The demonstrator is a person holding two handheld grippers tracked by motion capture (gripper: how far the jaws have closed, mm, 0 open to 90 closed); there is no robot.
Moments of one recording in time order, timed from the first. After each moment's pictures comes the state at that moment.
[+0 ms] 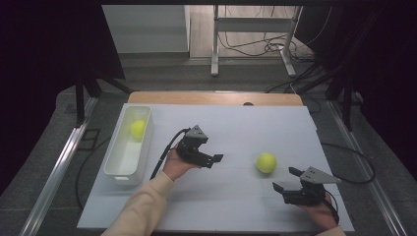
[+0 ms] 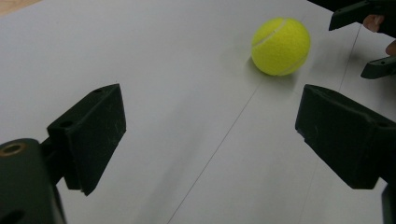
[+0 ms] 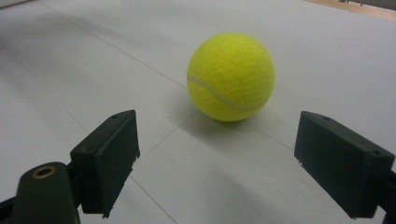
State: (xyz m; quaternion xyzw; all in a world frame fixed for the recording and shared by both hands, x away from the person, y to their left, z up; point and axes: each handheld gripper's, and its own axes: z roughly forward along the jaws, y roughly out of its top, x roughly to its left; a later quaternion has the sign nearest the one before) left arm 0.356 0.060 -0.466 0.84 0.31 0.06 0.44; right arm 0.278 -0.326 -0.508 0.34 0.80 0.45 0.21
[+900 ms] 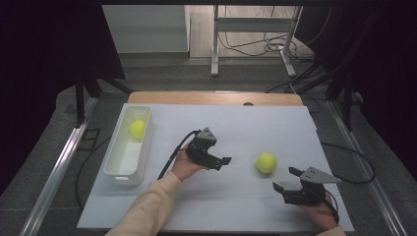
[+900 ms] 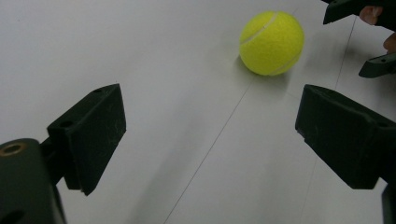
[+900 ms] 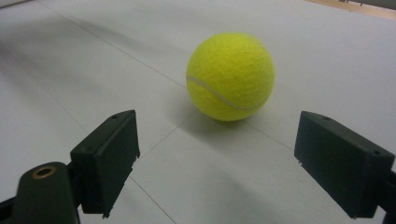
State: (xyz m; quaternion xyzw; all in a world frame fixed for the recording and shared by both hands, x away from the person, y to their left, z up) left arm 0.360 0.034 -0.473 0.85 0.30 0.05 0.44; right arm 0.278 -0.327 -0.508 0.34 0.80 0.45 0.21
